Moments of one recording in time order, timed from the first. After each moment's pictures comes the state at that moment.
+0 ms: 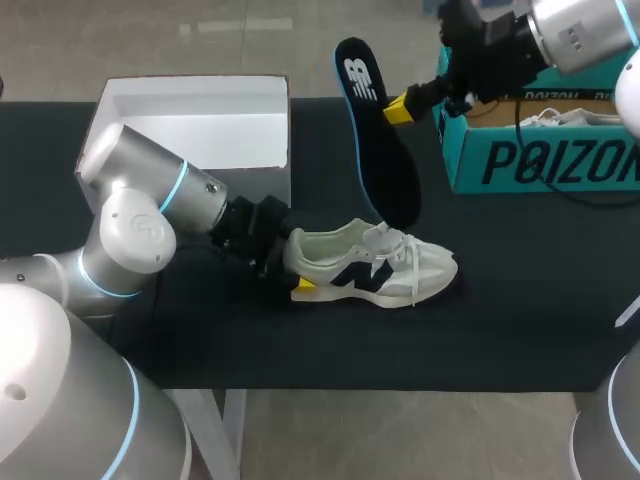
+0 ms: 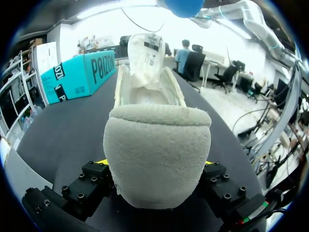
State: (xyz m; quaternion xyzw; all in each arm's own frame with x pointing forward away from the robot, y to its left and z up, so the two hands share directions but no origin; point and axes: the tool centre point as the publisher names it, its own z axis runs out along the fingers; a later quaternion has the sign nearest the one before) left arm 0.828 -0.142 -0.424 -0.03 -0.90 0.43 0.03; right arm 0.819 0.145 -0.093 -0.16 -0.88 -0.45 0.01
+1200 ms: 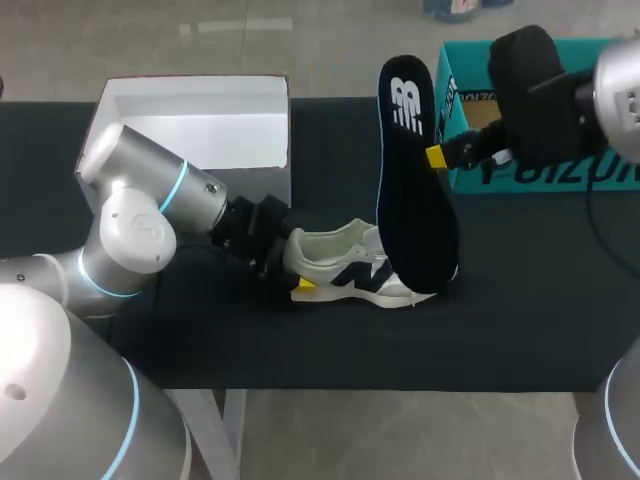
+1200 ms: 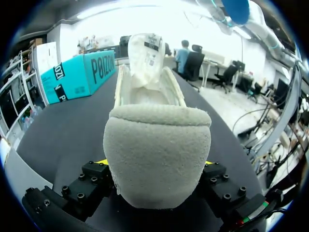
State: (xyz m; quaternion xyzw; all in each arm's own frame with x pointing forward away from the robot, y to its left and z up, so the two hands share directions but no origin) left arm 0.828 -0.142 -0.424 -0.03 -0.90 0.43 0.03; right arm 0.679 0.120 -0.042 -0.42 -0.81 -0.41 -0.08
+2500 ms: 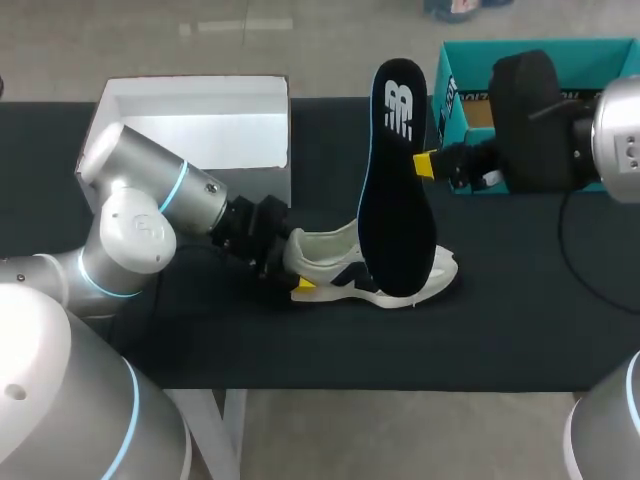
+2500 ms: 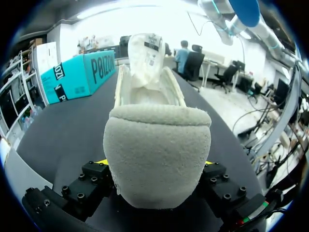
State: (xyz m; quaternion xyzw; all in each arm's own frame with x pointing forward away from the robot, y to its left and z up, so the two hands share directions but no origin) left arm 0.828 -0.142 -0.424 -0.03 -0.90 0.43 0.03; right arm 0.676 0.134 -0.046 -0.41 -0.78 -0.47 -0.08
